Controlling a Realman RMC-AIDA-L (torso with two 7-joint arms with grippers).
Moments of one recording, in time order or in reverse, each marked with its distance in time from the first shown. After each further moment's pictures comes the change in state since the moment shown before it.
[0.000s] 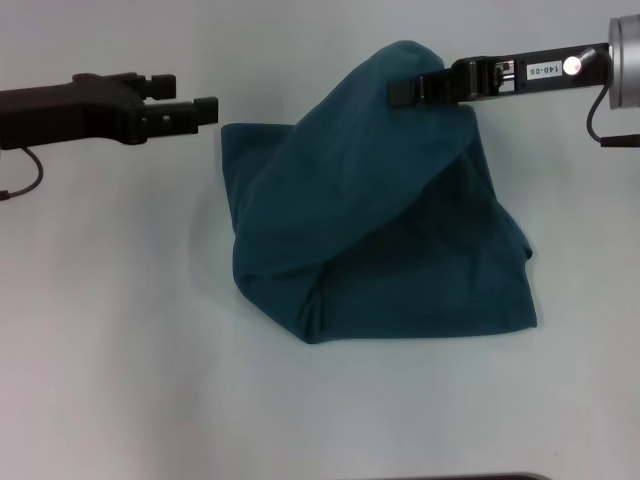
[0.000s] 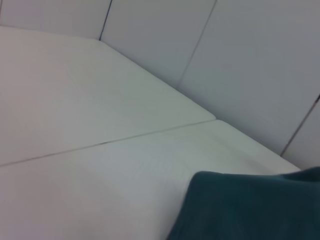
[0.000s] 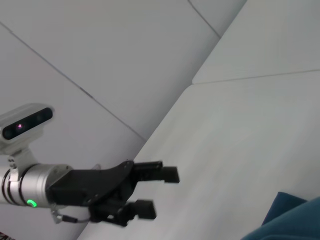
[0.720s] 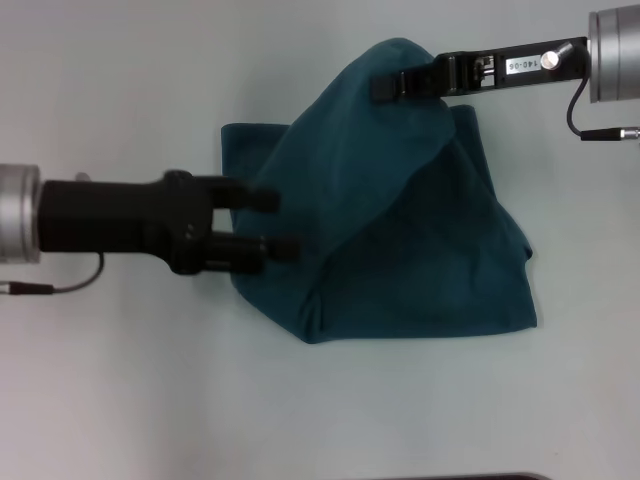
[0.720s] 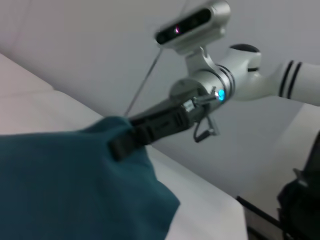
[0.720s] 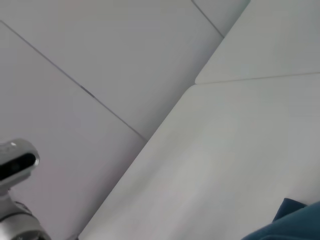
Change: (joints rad) left arm -0.003 -0.009 0.037 0.121 -0.054 0.346 0.137; right arm 0.025 0.014 -0.011 -0.006 -0.002 -0.029 0.000
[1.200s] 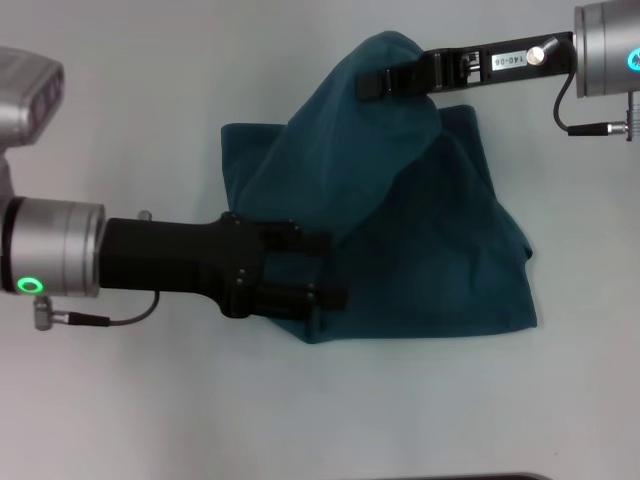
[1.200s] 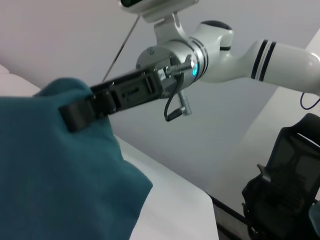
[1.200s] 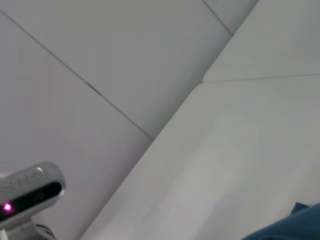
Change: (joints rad) left arm -0.049 -0.005 0.056 0.210 -0.002 -0.040 0.123; right arm 0.020 0.009 -0.009 0.000 0.002 -0.003 0.003
